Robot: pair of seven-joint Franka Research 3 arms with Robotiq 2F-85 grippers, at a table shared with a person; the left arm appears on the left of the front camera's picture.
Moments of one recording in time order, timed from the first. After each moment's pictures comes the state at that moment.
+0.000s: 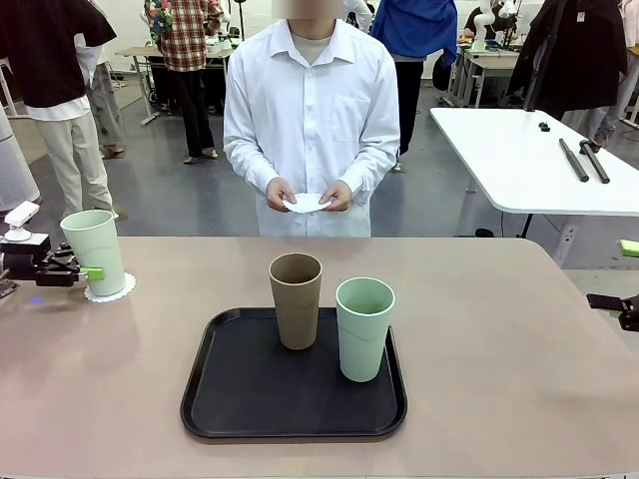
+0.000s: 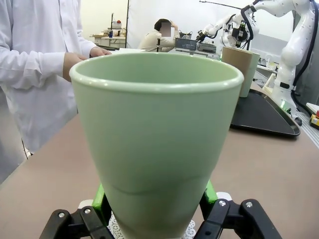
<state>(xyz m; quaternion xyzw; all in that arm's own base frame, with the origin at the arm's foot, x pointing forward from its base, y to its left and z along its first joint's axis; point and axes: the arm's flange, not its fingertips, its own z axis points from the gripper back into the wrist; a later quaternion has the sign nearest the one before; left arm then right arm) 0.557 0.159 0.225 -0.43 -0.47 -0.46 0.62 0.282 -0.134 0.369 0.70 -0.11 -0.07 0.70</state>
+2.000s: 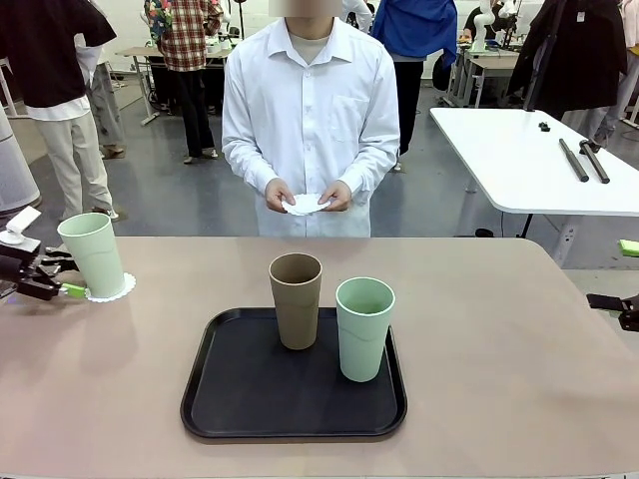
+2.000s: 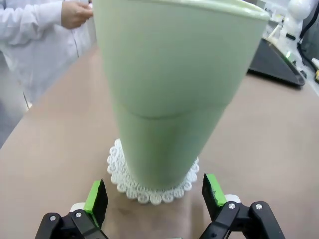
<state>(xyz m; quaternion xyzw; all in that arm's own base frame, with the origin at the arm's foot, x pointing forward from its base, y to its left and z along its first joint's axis) 0.552 0.192 0.238 -0.33 -0.38 -0.53 0.68 0.282 -0.134 0.369 0.70 -0.11 -0.07 0.70</state>
